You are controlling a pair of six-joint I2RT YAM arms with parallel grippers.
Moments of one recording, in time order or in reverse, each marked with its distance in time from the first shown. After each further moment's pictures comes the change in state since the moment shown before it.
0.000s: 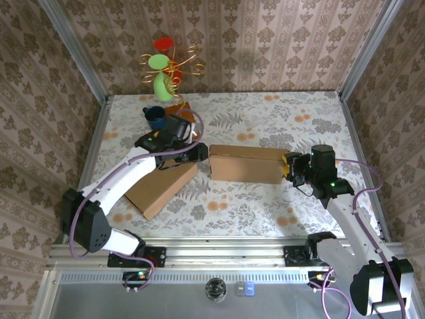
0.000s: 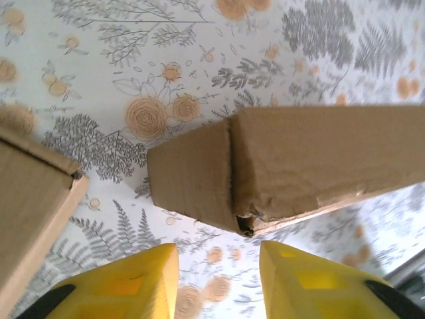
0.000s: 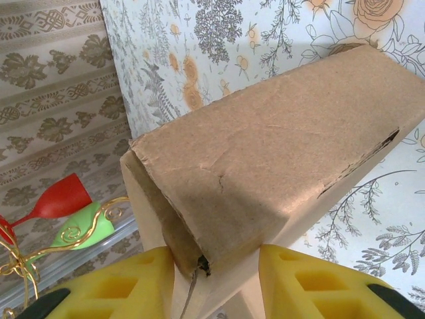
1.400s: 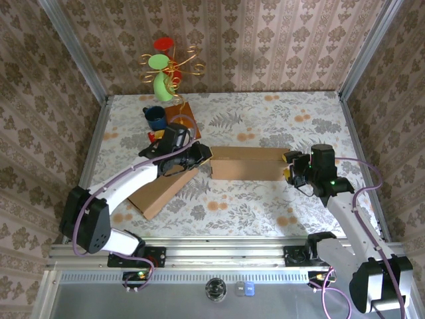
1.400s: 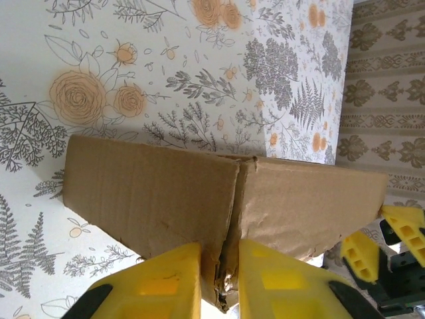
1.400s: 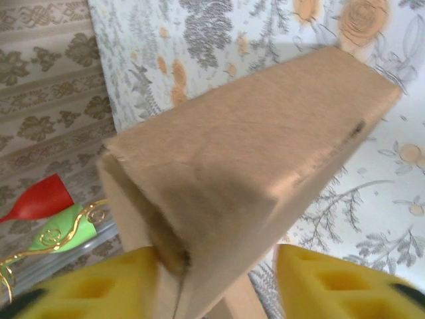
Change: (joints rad) left arm -0.009 -0.002 -0.227 0.398 0.123 -0.359; right arm -0.006 0.014 0.013 -0.044 -0.002 -0.065
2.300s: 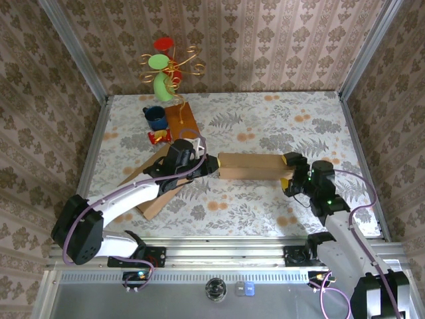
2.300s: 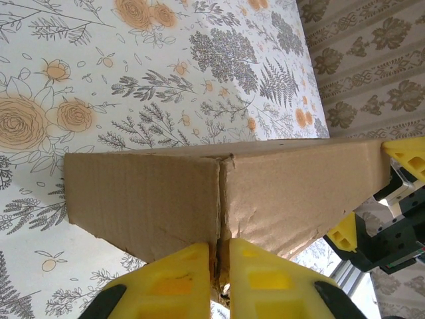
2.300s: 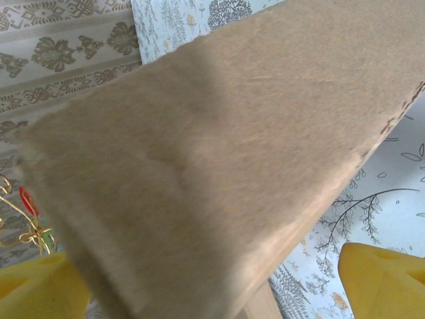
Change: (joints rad) left arm -0.139 -0.097 -0.199 0.282 -0.106 0.155; right arm 0.007 -0.154 -0.281 0.347 -0.025 0.079
